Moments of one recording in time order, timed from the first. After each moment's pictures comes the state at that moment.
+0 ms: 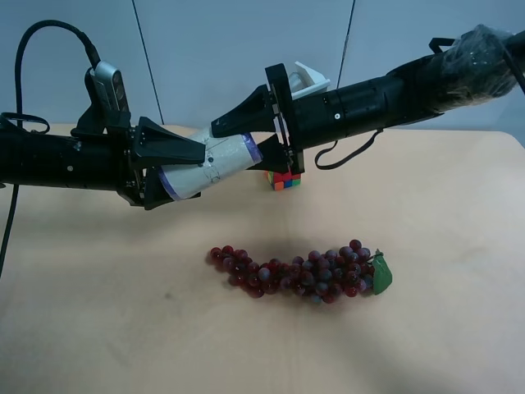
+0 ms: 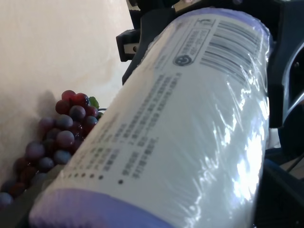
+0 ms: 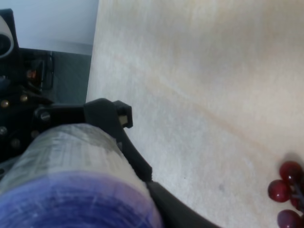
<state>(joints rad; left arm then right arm) -0.06 1.83 -0.75 -1.64 1.21 1.33 0.30 1.97 -1.19 1.54 1.18 -0.87</state>
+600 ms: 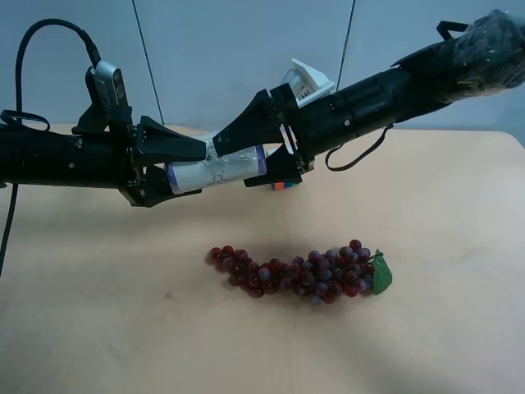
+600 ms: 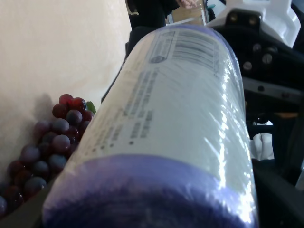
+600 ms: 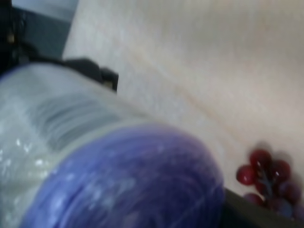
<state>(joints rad) -0.06 1.83 -0.75 -1.66 1.21 1.29 0.30 1.93 -1.19 1.38 1.18 -0.96</state>
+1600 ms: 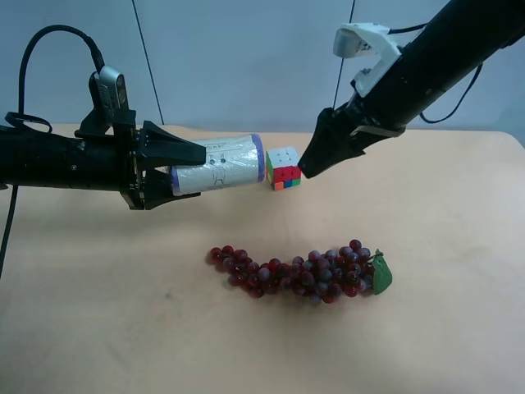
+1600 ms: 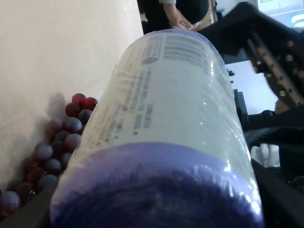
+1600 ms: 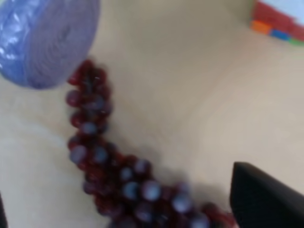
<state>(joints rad) -0.07 1.84 -0.75 -1.66 1.18 1.27 0.31 1.56 -1.19 0.54 0.96 -0.65</state>
